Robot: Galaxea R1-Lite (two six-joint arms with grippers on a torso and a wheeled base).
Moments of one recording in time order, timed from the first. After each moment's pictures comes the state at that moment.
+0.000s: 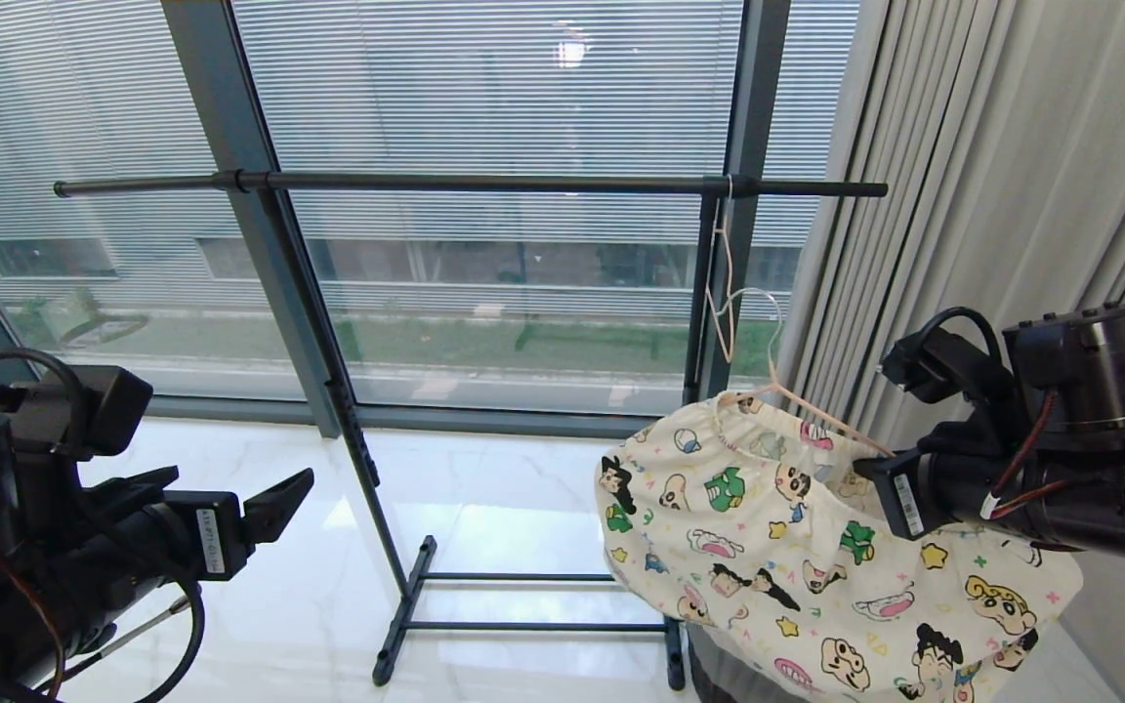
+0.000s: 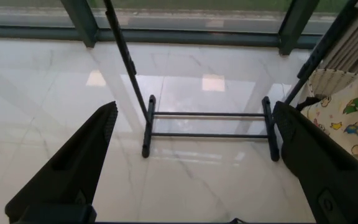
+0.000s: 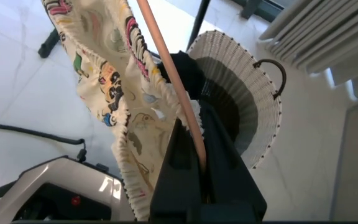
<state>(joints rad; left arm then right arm) -0.25 1.24 -0.40 -0.48 0.23 -0.01 0.54 1.51 -0.81 -0.13 -0.14 -0.01</state>
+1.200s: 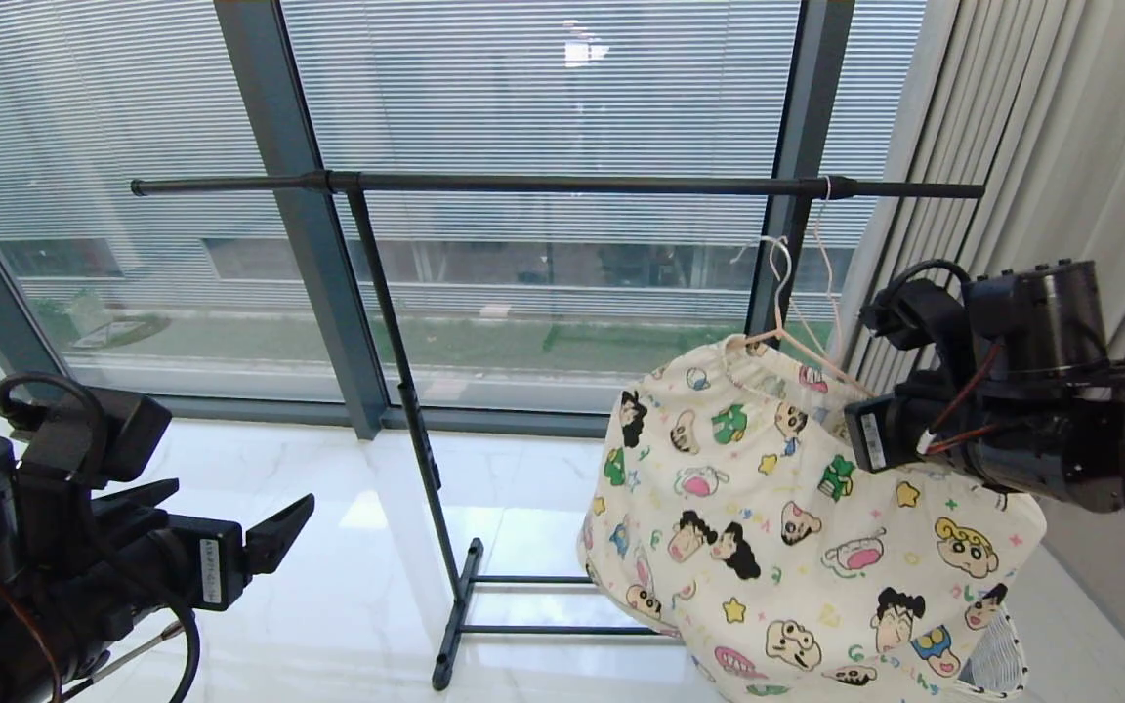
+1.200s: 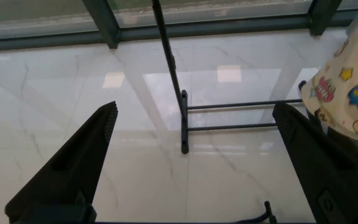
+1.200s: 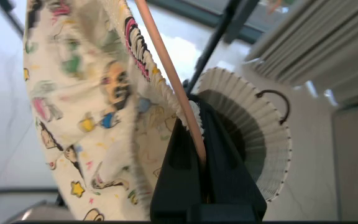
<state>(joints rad) -0.25 1.23 -0.36 -0.48 0.23 0.08 0.55 1.62 -0.96 -0.19 -0.34 0.02</state>
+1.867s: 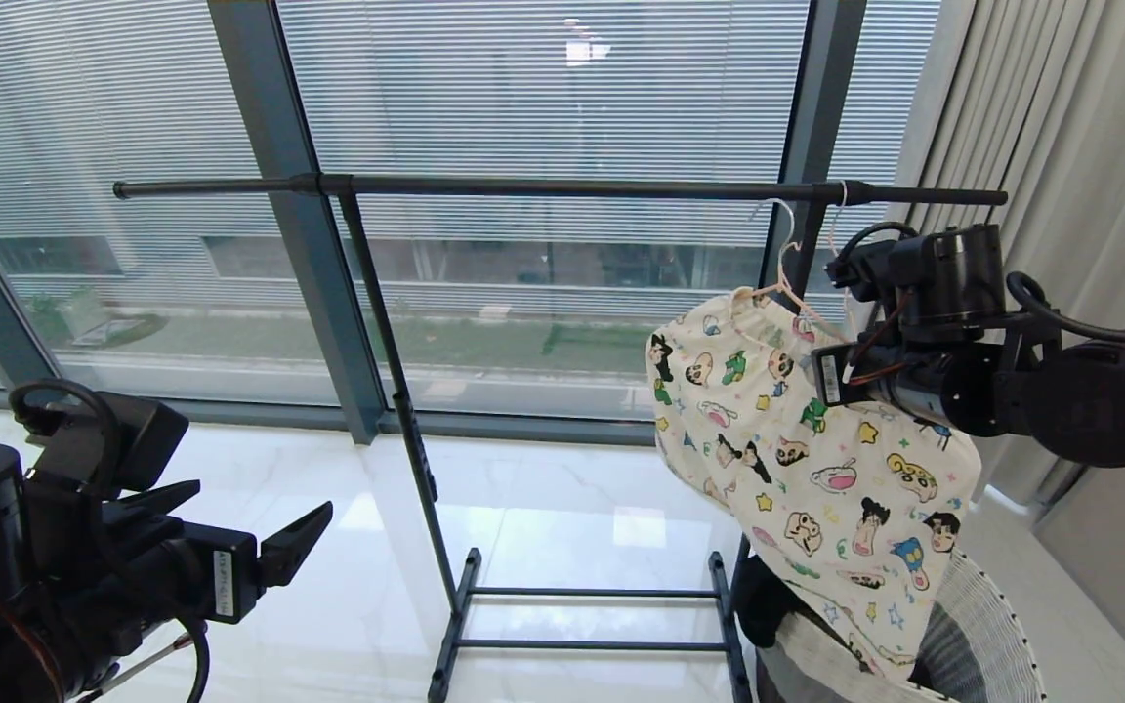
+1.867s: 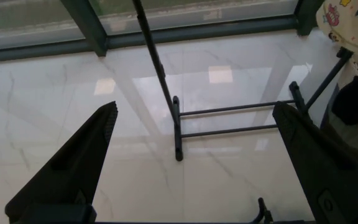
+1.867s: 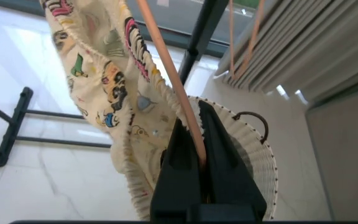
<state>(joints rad) -0.32 1.22 -0.35 -0.48 0.23 0.08 0.51 1.79 -1.17 -0.21 -0.45 0.04</state>
